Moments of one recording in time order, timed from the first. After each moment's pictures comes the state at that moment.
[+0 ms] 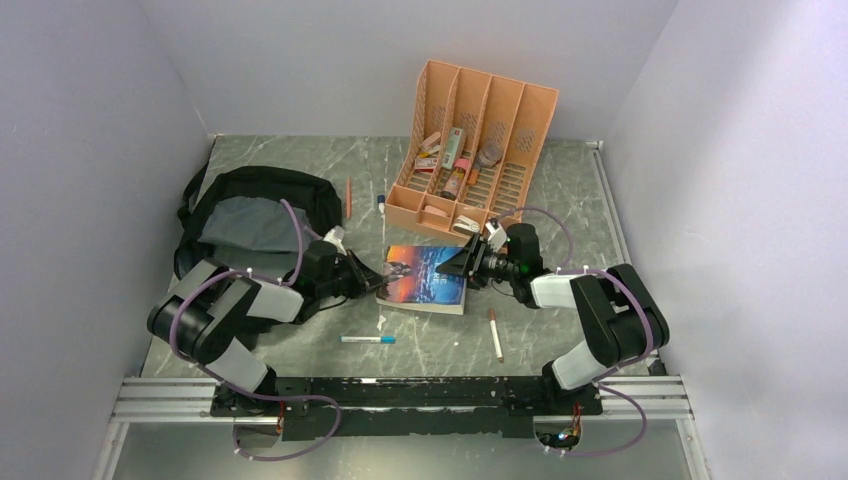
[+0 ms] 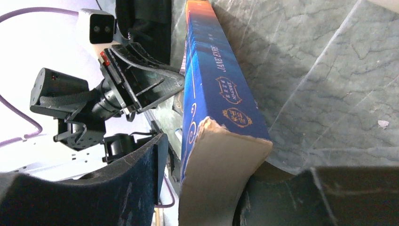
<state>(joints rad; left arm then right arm) -0.52 1.60 0.36 0.62 0.27 -1.00 0.32 1.54 0.45 0.57 -0.73 0.96</state>
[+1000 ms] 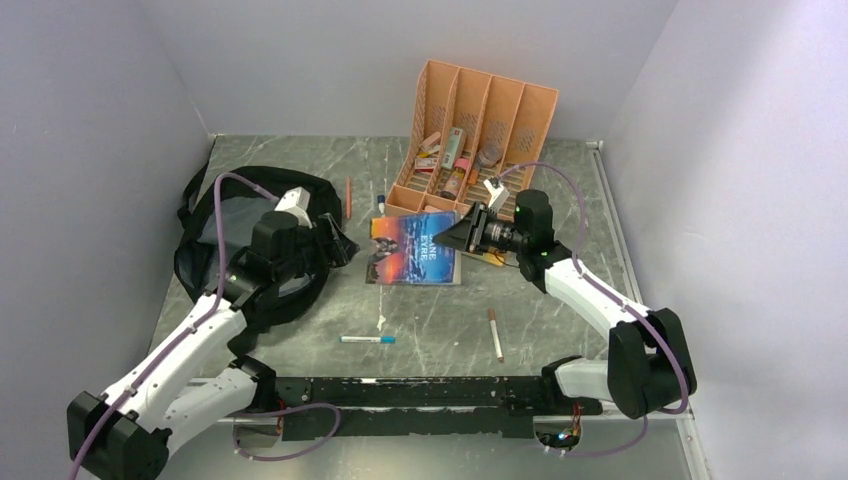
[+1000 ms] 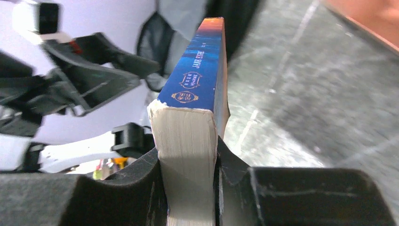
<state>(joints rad) -0.49 0.91 0.72 -0.34 -0.01 -0.69 0.35 1.28 0.70 0.19 -0.71 0.73</state>
